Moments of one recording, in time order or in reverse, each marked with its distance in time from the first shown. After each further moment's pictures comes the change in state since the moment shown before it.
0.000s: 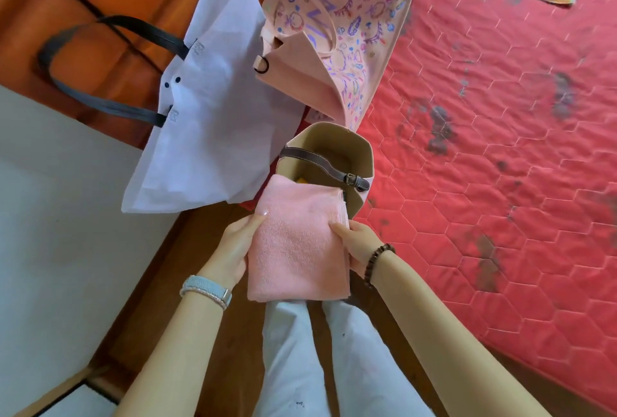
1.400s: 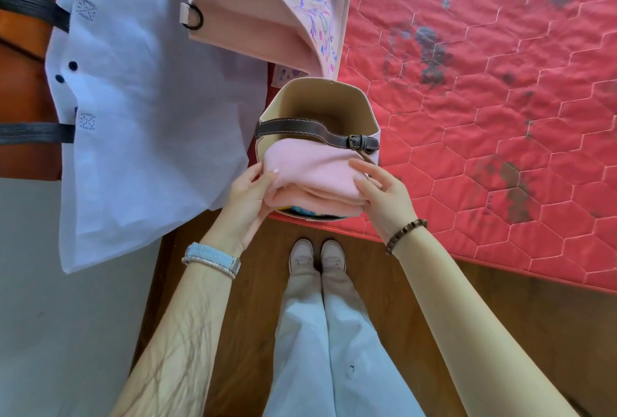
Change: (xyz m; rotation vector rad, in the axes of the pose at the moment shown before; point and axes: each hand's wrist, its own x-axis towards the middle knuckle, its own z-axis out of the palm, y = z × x) left_hand 0.116 0.014 0.003 0.088 -0.295 0.129; right_hand 0.083 0.035 0.000 0.306 0.200 -0.429
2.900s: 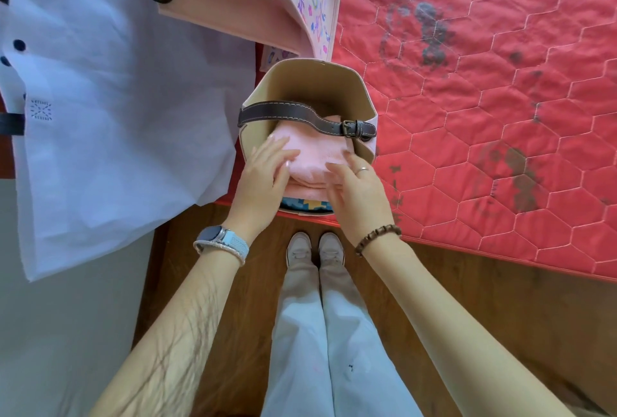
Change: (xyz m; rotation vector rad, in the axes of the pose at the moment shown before) left_hand 0.040 -0.032 0.016 1.025 0.045 0.540; right_hand 0.008 0.029 0.021 -1.025 0.098 -0.488
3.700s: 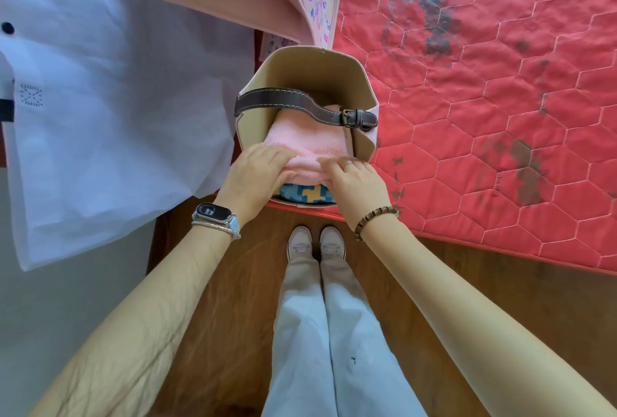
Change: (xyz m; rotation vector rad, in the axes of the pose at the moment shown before) left_hand 0.009 -0.029 -0.004 0.575 -0.153 0.327; right_hand 0.012 0.026 0.019 -0.359 -0.067 -0.248
